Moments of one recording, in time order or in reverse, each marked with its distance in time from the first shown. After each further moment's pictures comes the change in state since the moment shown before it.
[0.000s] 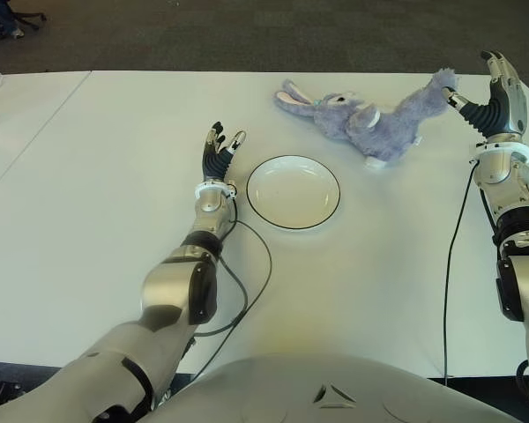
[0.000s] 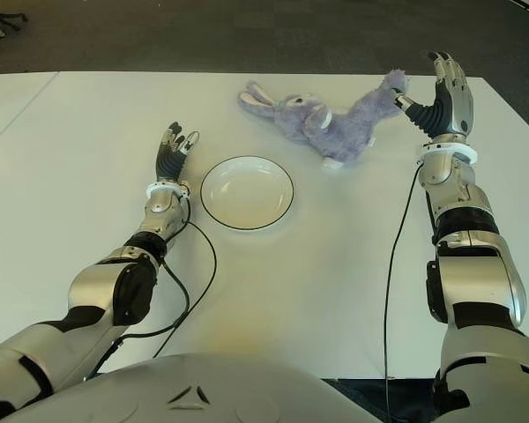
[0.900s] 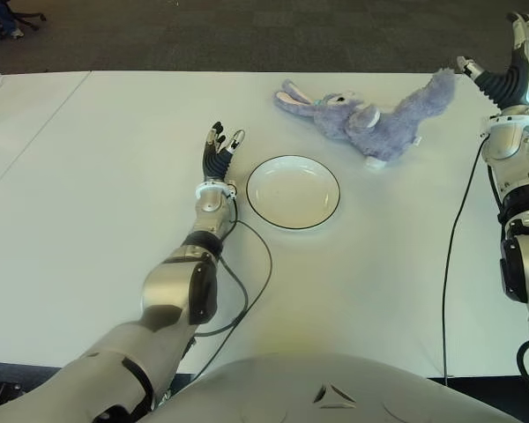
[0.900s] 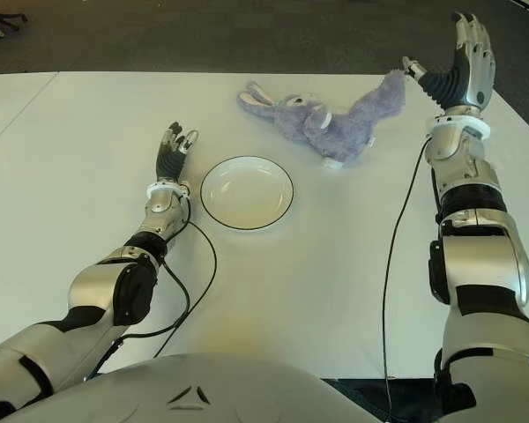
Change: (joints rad) left arm 0.000 -0.001 -0.002 0.000 0.009 0.000 0.003; right arm -0.152 -0.001 0.015 0.022 -0.024 0.035 -0.040
